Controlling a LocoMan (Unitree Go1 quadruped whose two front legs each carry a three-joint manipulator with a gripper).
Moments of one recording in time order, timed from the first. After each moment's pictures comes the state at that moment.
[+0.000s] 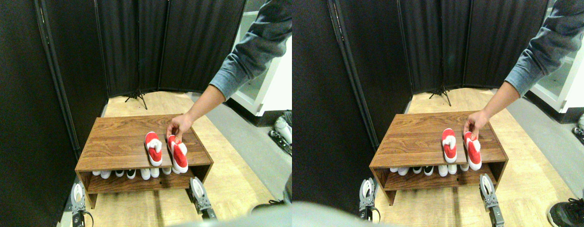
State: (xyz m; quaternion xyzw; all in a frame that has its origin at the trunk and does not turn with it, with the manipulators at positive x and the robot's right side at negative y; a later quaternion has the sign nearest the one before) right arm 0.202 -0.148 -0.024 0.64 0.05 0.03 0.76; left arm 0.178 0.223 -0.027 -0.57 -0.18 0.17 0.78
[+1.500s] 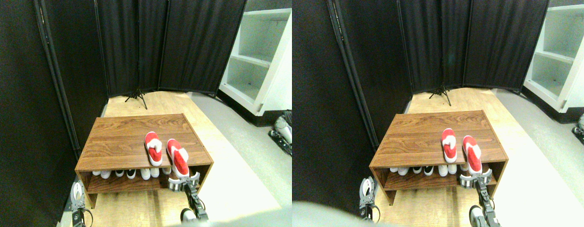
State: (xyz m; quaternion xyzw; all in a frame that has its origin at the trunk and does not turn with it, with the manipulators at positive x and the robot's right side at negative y) right arm 0.269 -0.125 -0.071 0.69 0.16 -0.03 0.70; left arm 0.182 0.228 -0.029 -0.57 -0.18 0.18 0.78
